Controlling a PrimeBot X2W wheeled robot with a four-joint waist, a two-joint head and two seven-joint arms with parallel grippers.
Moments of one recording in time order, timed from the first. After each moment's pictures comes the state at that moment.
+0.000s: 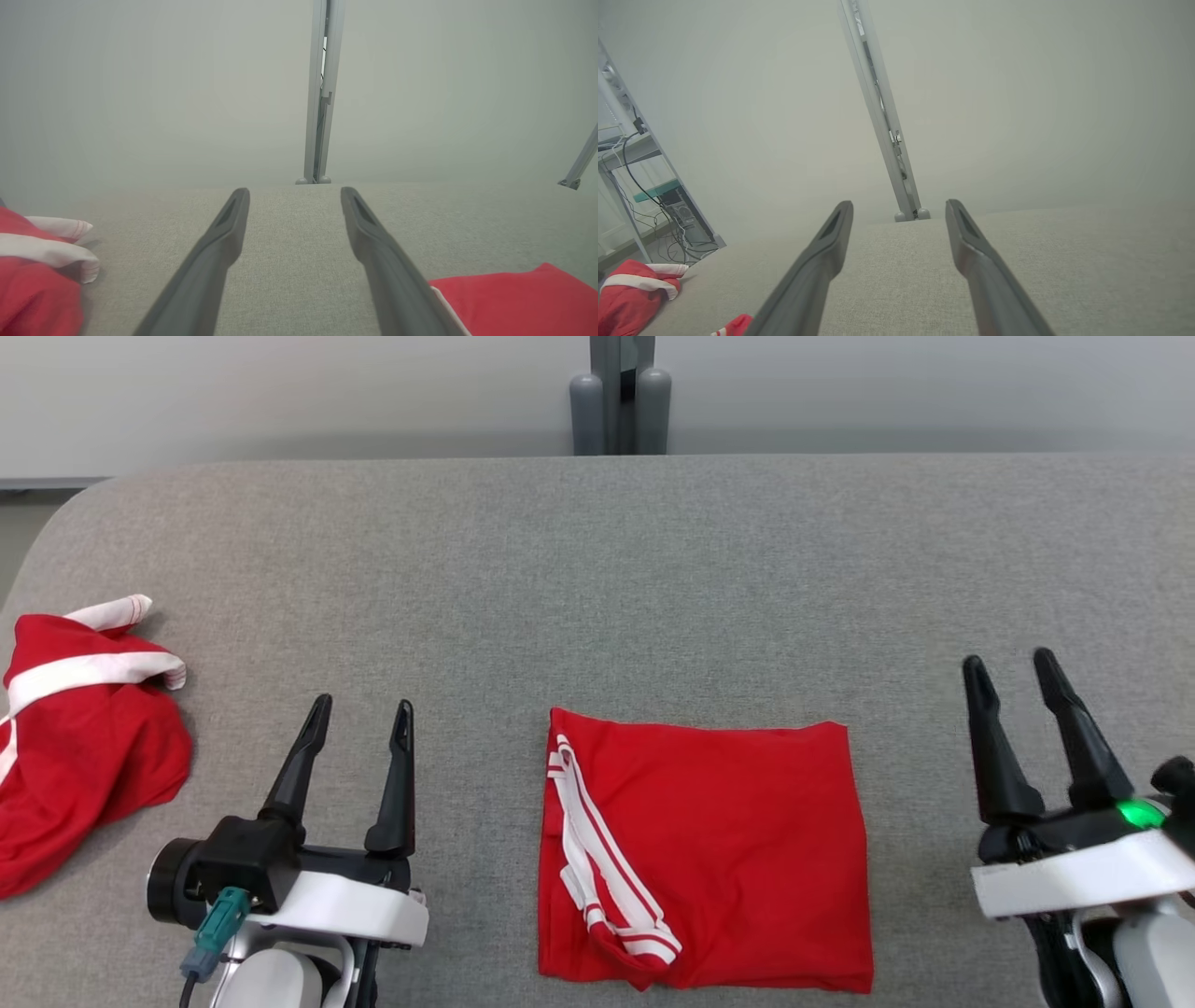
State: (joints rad) left arm -0.12 0.05 -0.12 0.14 -0.18 0.00 -0.26; right arm -0.16 -0.17 0.12 0.04 0.47 0.13 -0.24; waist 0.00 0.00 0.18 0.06
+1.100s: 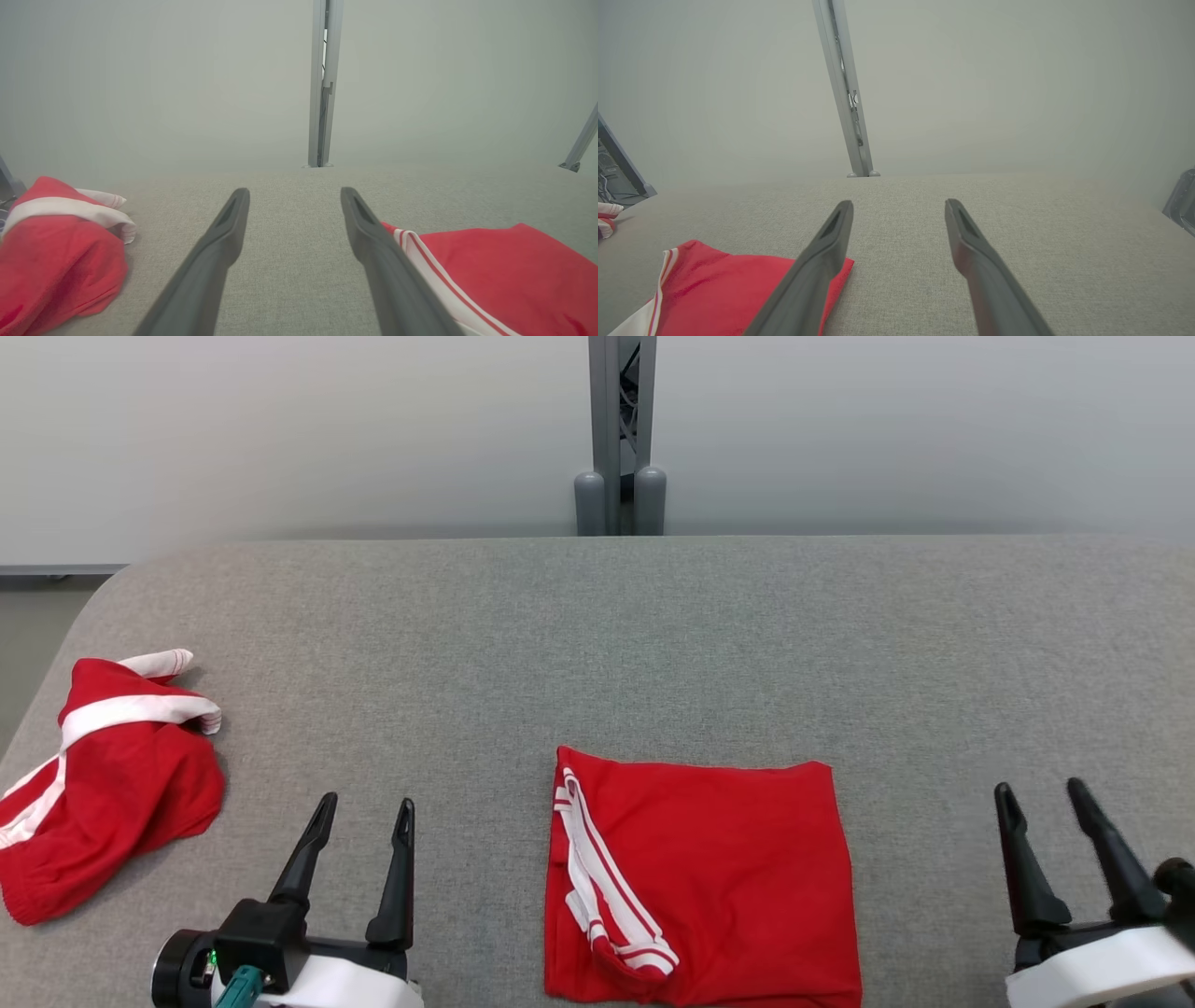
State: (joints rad) left arm 0.02 0.07 -0.13 0.15 -0.16 0.00 -0.26; right arm 0.05 -0.15 -0.02 0.04 0.29 0.13 -0.14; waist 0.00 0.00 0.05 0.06
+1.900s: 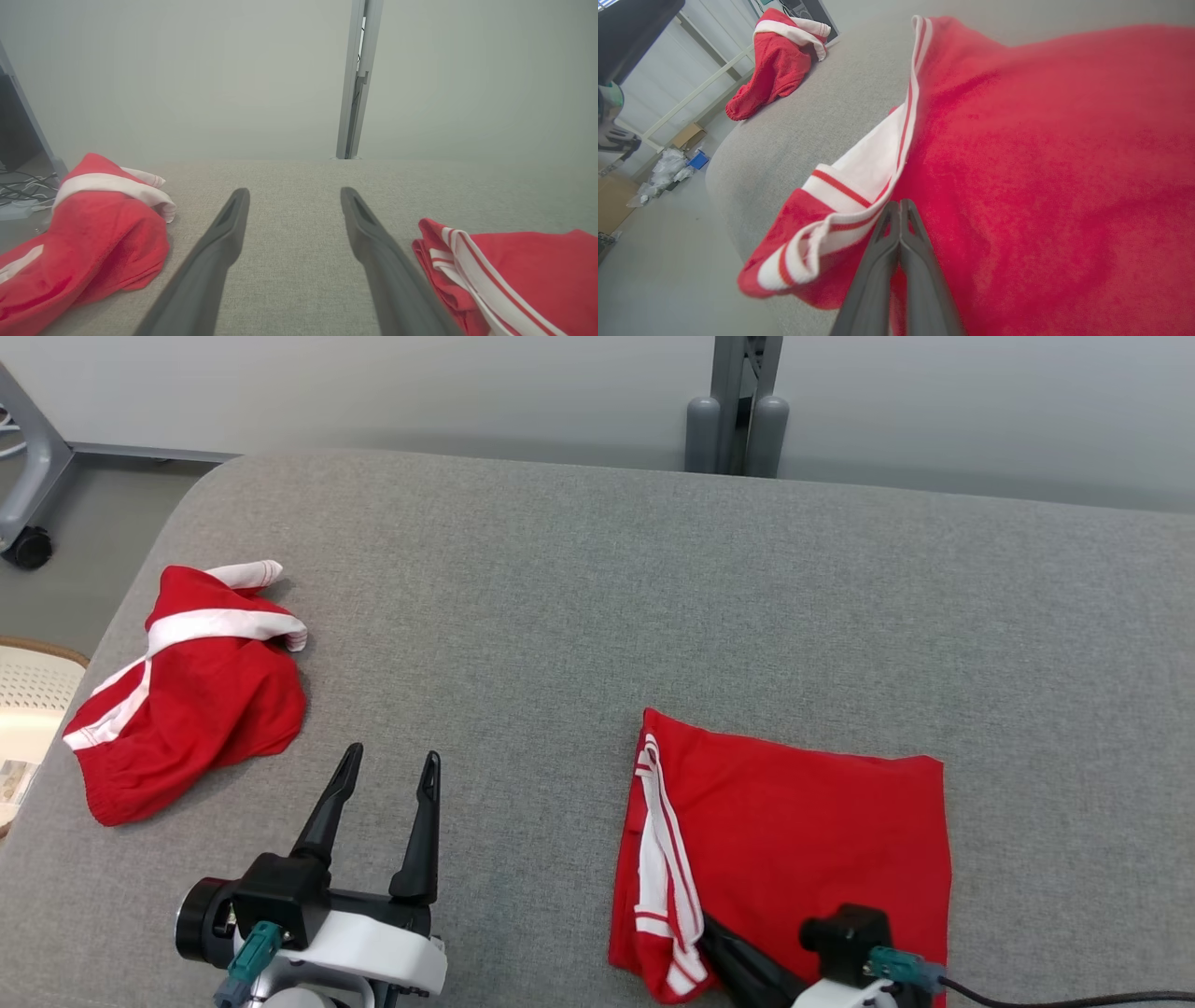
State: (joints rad) left arm -0.06 0.06 -0.17 0.16 -0.18 0.00 -0.26; right arm -0.13 -0.12 0.62 0.38 0.51 0.13 -0.13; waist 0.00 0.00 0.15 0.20
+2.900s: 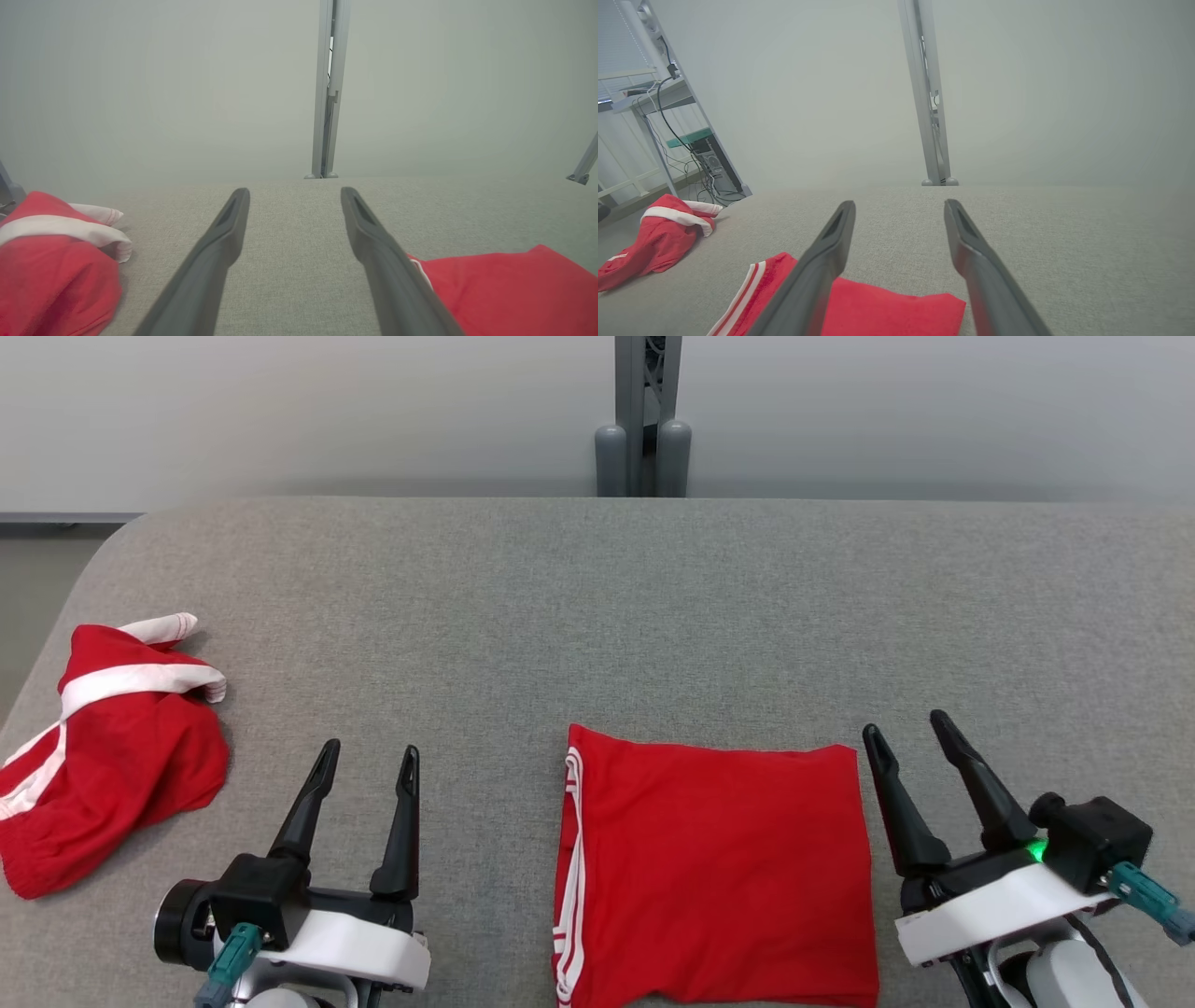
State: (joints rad) left arm -0.06 0.07 -0.14 0.14 -0.17 0.01 -0.26; right arm -0.16 -0.16 0.26 0.20 0.40 0.13 -0.26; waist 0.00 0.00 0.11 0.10
